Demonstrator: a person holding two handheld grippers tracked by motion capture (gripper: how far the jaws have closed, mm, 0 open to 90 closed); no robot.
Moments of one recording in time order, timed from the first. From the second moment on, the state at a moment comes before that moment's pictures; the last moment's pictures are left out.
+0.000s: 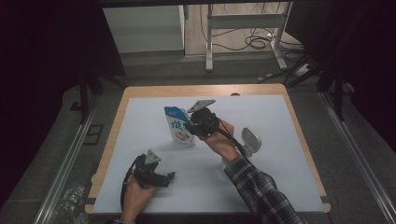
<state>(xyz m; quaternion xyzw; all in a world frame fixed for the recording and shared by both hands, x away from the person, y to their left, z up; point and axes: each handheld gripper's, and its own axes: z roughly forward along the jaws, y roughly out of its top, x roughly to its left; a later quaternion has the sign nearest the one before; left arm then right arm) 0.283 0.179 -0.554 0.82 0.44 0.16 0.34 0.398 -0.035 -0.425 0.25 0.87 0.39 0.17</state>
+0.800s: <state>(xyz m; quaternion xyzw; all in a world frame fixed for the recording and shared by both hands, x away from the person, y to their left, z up) 0.282 0.179 -0.554 0.81 0.44 0.16 0.34 0.377 -0.073 -0.414 0.27 0.86 0.40 0.14</state>
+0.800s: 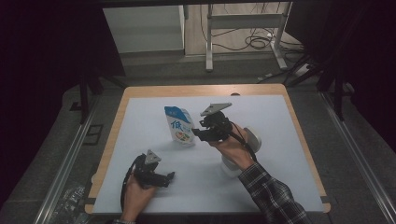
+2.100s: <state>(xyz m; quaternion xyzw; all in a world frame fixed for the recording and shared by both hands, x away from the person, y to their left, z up) 0.282 0.179 -0.553 0.82 0.44 0.16 0.34 0.312 -0.162 -0.417 0.28 0.85 0.43 0.13</state>
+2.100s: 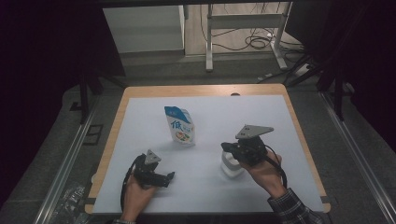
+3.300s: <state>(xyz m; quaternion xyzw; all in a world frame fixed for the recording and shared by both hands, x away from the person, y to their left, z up) 0.282 0.179 -0.554 0.81 0.44 0.16 0.34 0.286 -0.237 -0.429 0.33 0.82 0.43 0.16</state>
